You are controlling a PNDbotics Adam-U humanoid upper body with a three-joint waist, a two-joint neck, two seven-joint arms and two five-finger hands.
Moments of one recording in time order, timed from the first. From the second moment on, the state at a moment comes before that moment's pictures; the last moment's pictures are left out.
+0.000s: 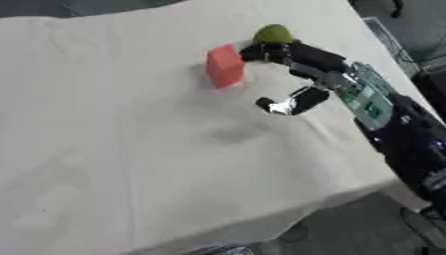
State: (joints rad) left arm -0.50 0.26 -0.25 -1.98 0.25 -0.32 -0.49; right arm -0.20 -0.81 -0.07 -1.56 0.42 -0.77 0.21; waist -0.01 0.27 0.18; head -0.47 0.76
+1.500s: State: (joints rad) left arm -0.56 0.24 -0.29 -1.98 0.25 -0.33 -0.55; right arm -0.21 -0.86 -0.14 -1.32 0.70 -0.68 -0.04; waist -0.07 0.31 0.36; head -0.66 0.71
